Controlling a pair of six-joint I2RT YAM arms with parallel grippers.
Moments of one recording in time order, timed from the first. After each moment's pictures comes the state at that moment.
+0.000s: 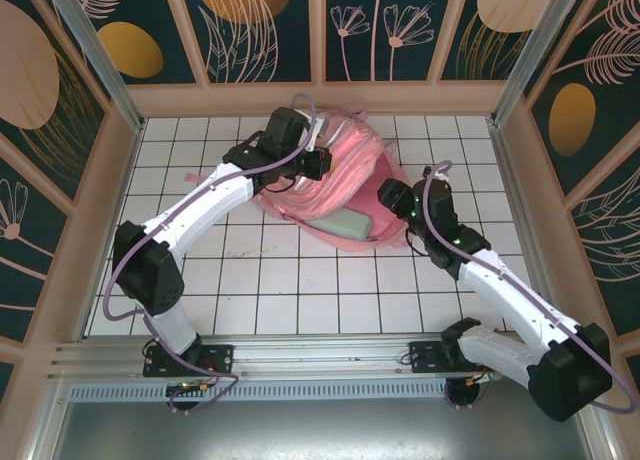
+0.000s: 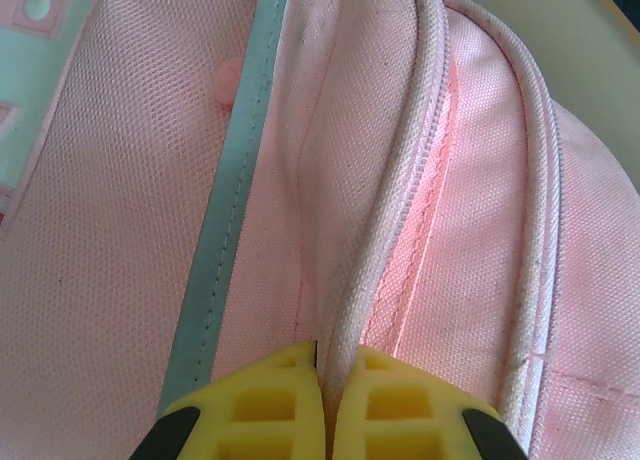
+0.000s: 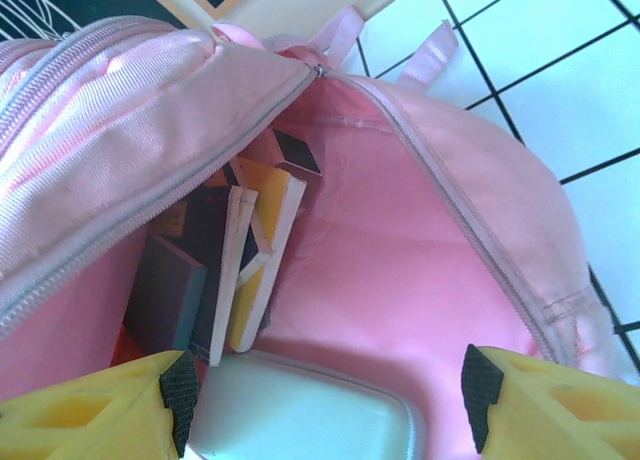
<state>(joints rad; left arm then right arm) -0.63 1.73 1.58 -0.52 0.19 -0.34 0.51 1.01 0.74 -0.21 0.19 0.79</state>
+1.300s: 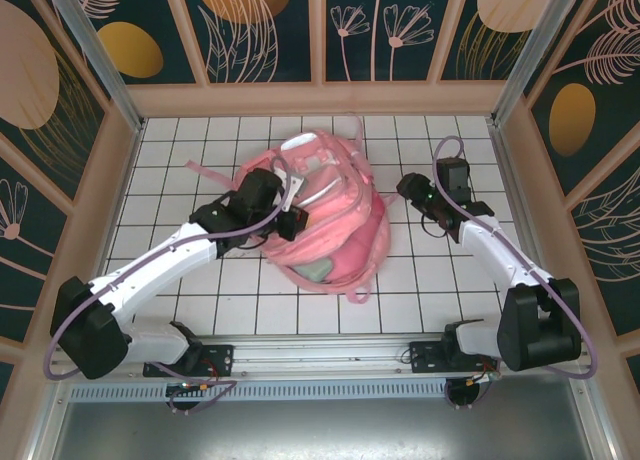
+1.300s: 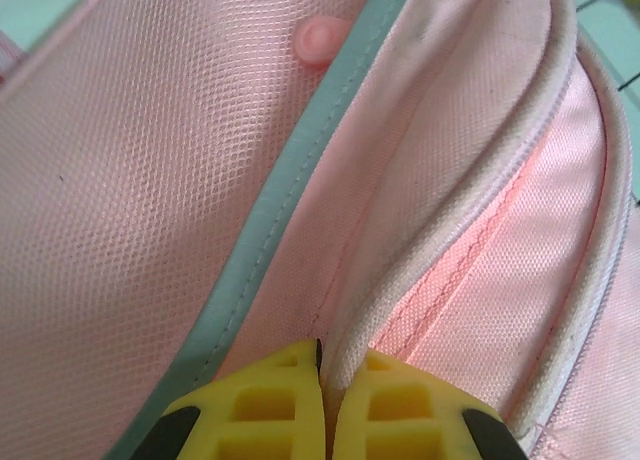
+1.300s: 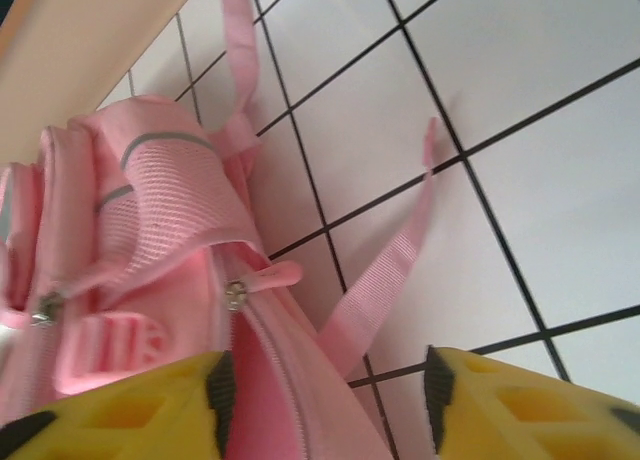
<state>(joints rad) -0.72 1.31 0.98 -0.47 0.15 -0.30 0.19 1.29 0.84 -0.25 -0.18 0.75</state>
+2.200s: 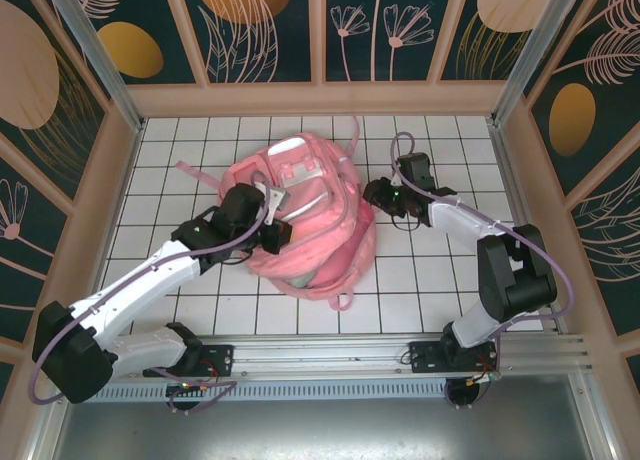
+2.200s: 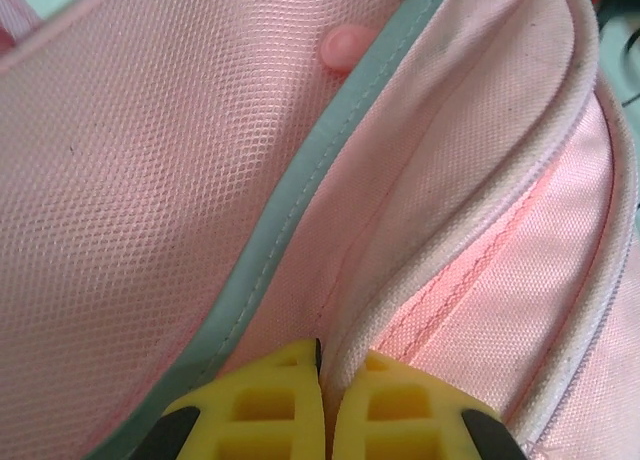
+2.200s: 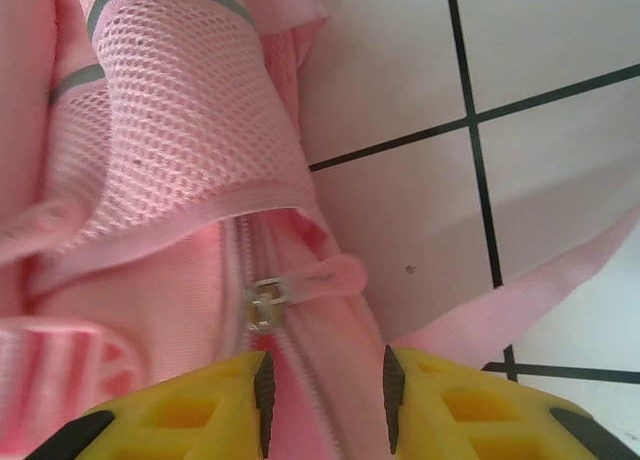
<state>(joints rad) -0.67 1.16 0.95 -0.51 0.18 -0.37 0.33 1.57 0.94 -0.17 -0.31 0.71</state>
